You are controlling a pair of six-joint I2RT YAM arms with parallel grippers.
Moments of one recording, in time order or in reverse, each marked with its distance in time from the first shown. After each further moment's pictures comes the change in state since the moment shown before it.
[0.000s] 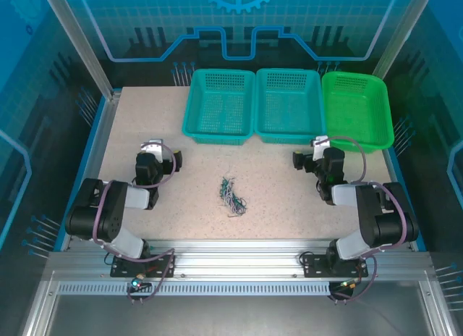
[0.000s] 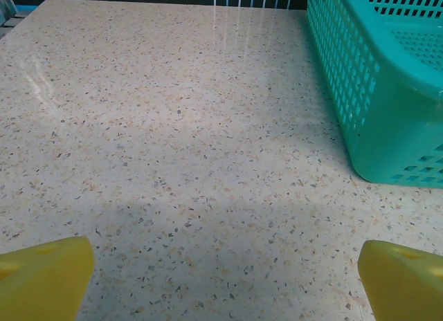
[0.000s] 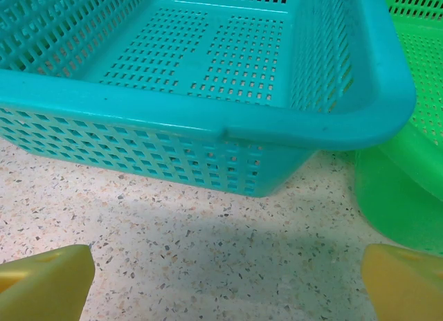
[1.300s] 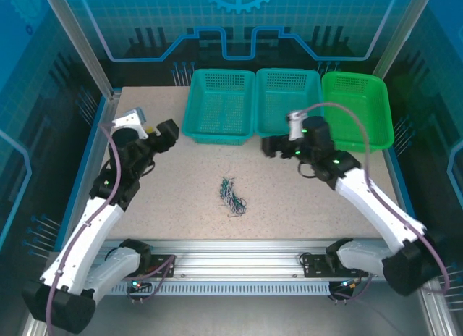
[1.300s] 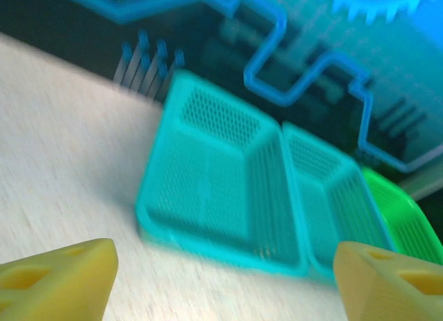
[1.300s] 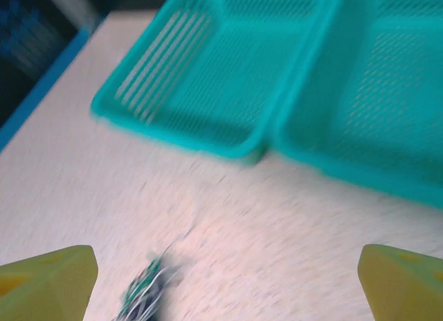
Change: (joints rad) left arm -0.212 -0.640 0.541 -1.144 0.036 -0.555; right arm 0.432 -0.290 0.606 -1.063 -0.090 0.344
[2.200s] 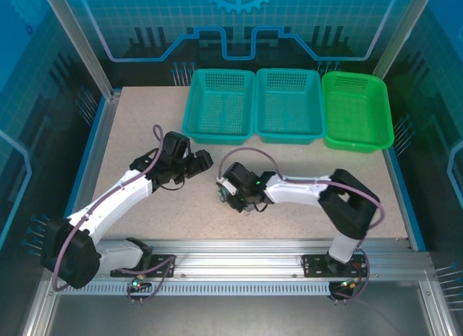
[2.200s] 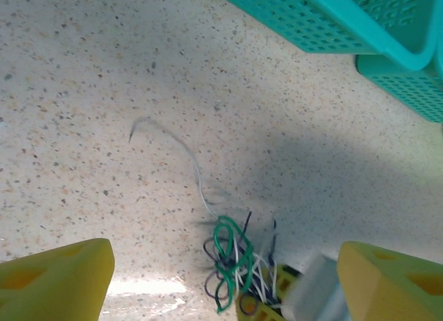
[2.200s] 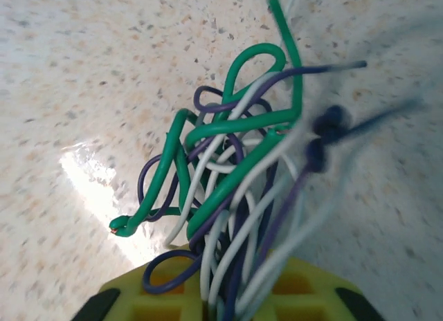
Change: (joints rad) left arm -0.187 0.305 0.008 -0.259 0.131 -0.246; right arm 0.438 0.467 -0.068 0.077 0.102 -0.250
